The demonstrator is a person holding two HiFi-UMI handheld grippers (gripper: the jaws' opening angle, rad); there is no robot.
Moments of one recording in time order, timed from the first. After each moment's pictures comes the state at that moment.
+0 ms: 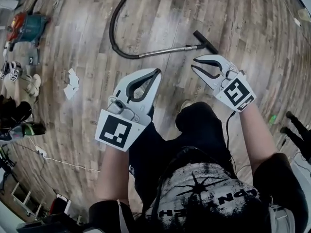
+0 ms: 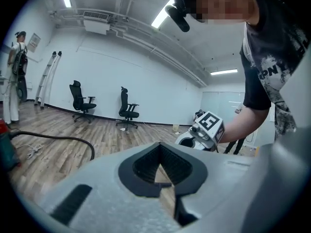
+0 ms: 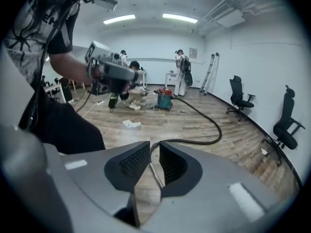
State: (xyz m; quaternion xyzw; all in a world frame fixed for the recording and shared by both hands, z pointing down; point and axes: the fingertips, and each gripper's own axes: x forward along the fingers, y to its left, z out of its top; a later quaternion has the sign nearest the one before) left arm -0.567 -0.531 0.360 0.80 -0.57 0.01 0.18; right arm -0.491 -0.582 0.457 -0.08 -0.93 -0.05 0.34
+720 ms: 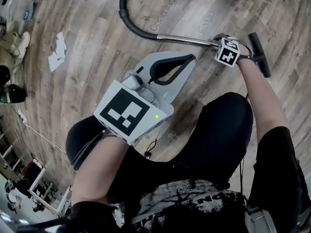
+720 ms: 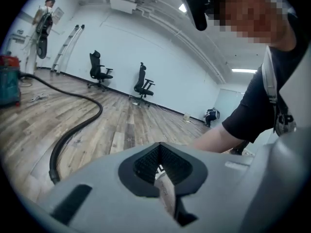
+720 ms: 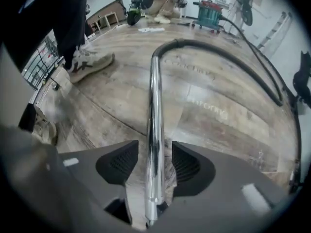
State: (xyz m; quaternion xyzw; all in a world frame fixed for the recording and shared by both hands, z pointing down) left arm -0.560 -0.573 0.746 0.76 -0.59 0.02 0.28; right arm -0.482 -0.677 1.116 -0.26 -0.72 -0.18 0.62
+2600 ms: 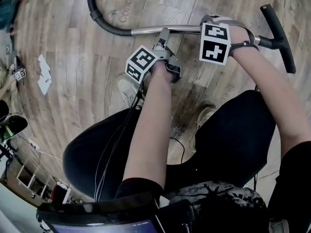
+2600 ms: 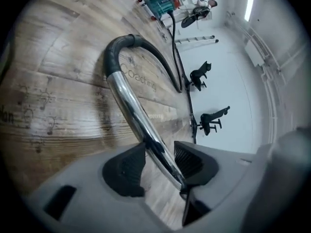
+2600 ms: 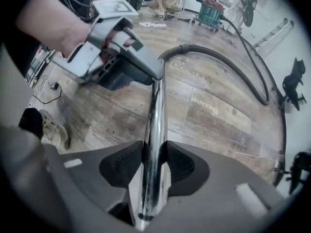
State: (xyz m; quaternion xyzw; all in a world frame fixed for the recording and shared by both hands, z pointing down) left arm -0.546 -0.562 1.075 0.34 -0.62 -0.39 0.59; right arm -0.439 -0.625 1.052 -0.20 -0.70 -0.22 0.65
